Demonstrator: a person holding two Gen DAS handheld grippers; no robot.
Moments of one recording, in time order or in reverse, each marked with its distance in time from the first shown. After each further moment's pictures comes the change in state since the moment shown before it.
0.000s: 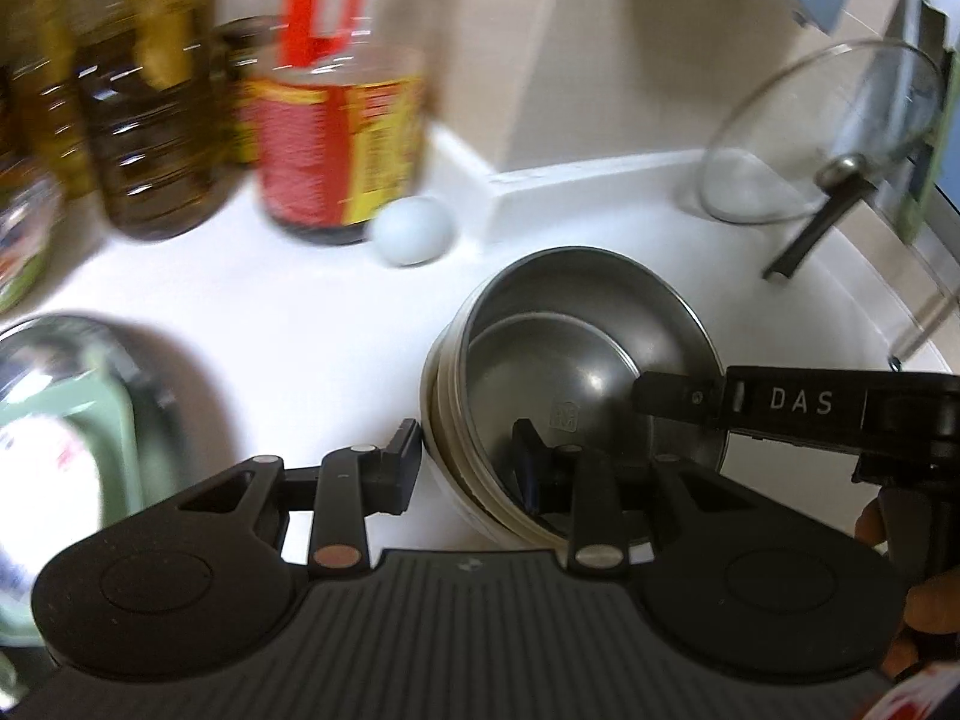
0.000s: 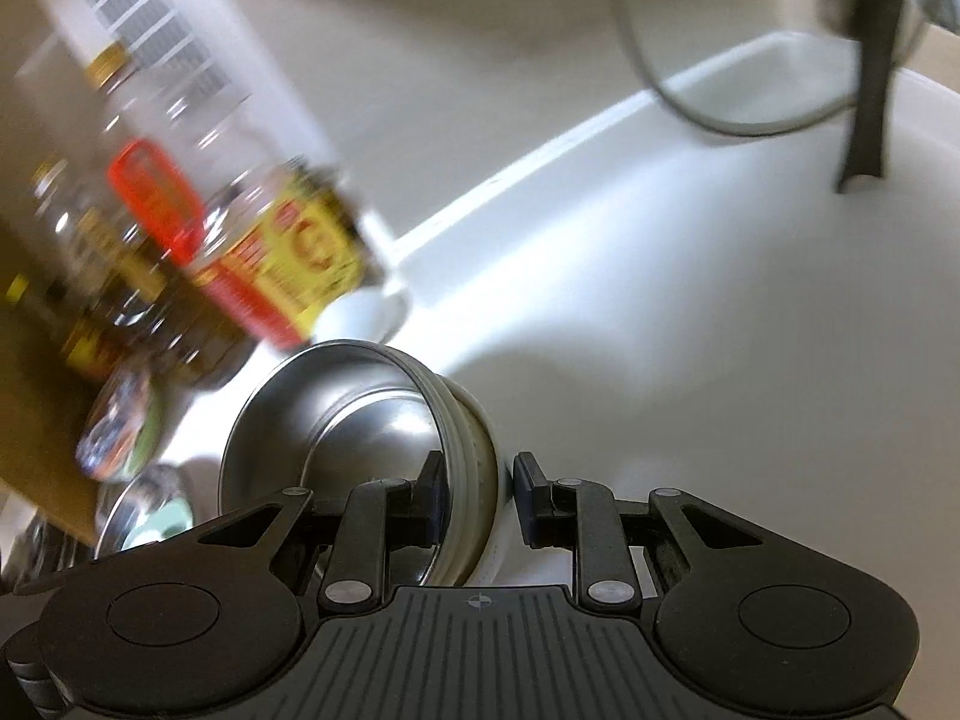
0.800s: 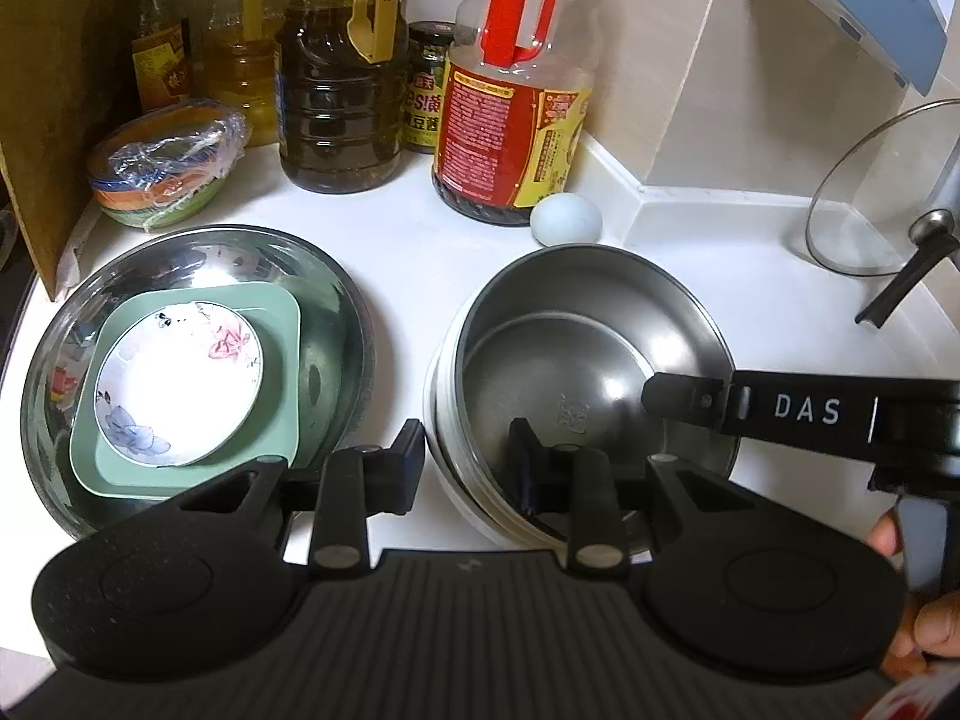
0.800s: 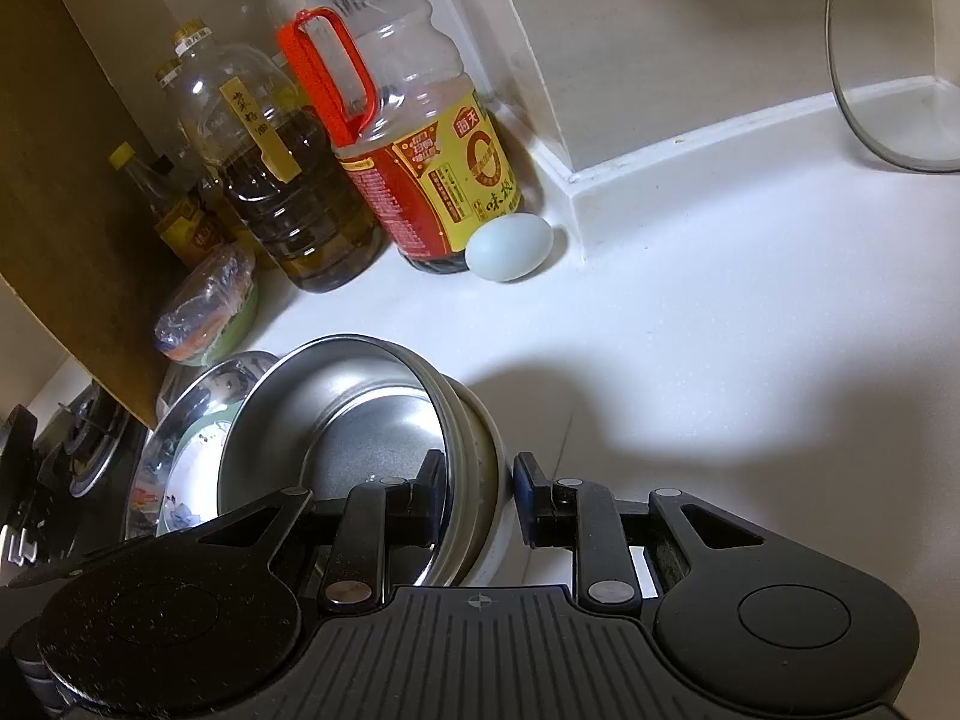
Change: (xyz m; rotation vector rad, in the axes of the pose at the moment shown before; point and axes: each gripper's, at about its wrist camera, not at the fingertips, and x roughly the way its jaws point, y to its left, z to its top) left arm -0.039 0.020 -0.042 -0.154 -0.073 0.213; right arm 0.012 0.045 -0.027 -0.201 0.066 0.128
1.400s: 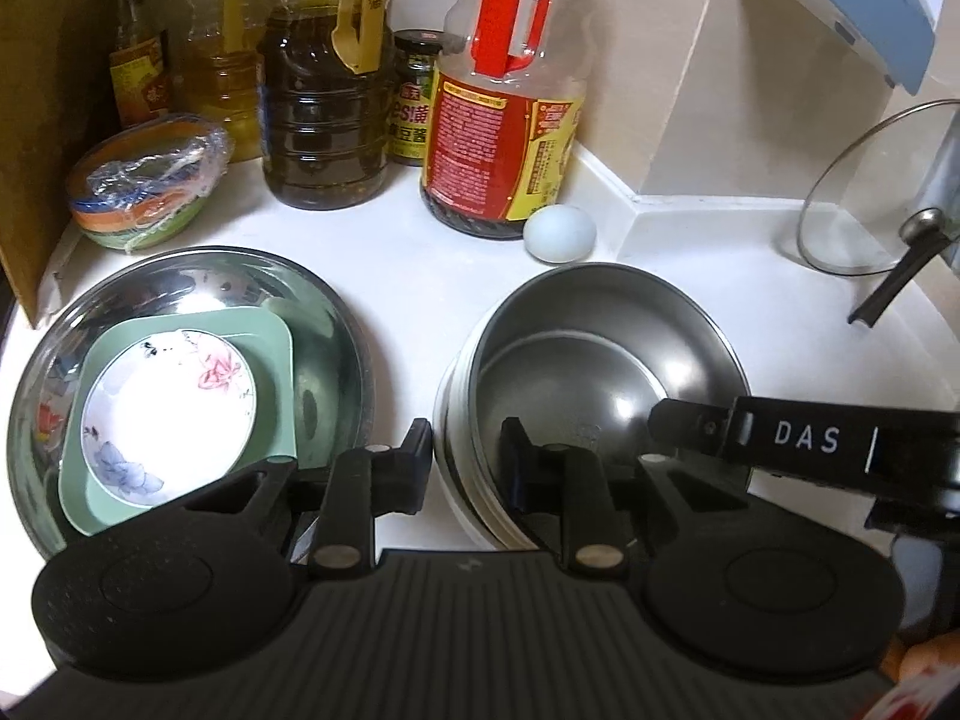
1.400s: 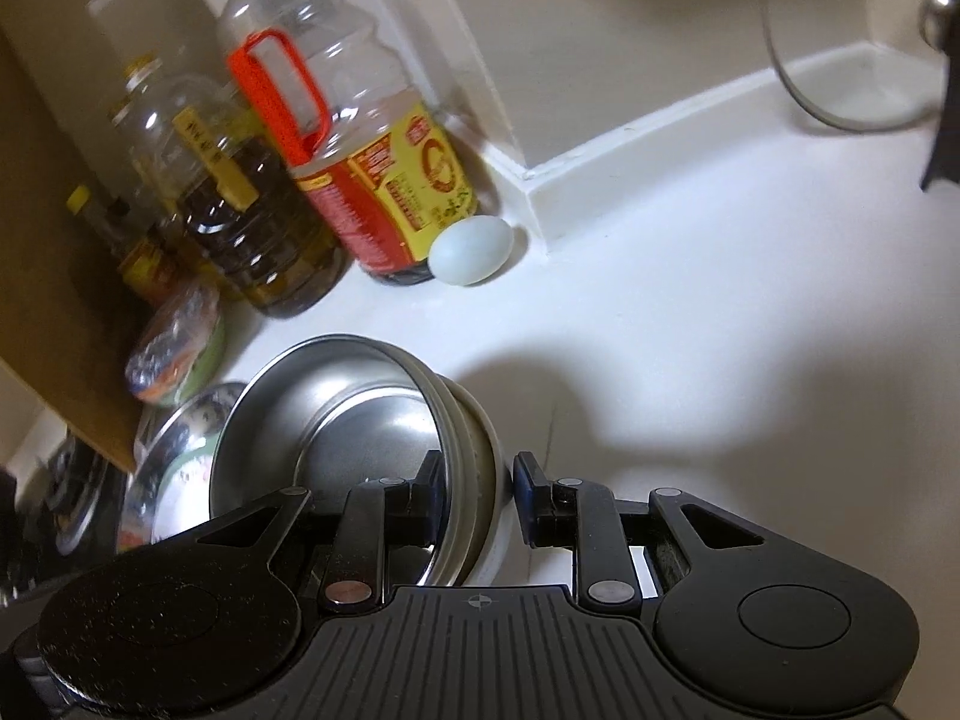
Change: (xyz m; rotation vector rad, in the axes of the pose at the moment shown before) left arm 0.010 0.012 0.008 0.034 -0.013 -0.057; right arm 0.002 0.003 -0.010 0.122 -0.050 -0.070
